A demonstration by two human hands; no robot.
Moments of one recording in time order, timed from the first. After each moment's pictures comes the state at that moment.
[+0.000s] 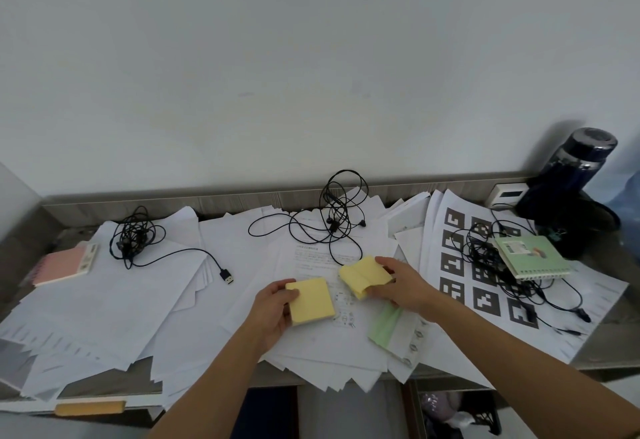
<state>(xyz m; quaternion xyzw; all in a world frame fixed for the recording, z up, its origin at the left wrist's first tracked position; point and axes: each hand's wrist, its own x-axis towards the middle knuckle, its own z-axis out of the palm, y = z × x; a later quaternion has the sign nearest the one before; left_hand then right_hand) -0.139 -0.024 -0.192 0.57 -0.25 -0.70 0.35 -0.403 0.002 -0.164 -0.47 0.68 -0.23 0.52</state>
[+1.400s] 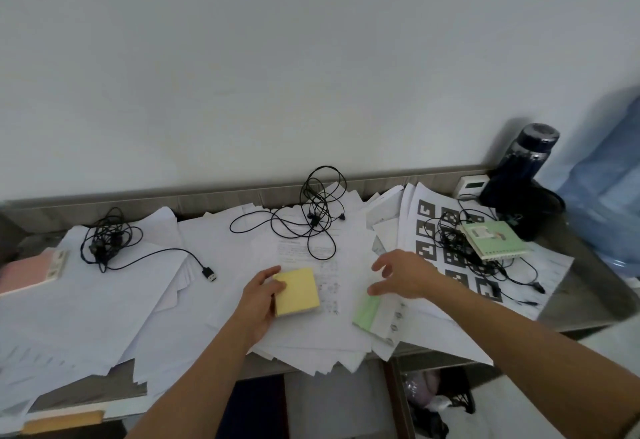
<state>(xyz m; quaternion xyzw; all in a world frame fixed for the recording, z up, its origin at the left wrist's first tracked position) -0.138 -0.021 -0.189 0.53 -0.29 -0.71 0.36 -0.418 0.025 -0.122 -0.57 0.75 -0.02 0.33</state>
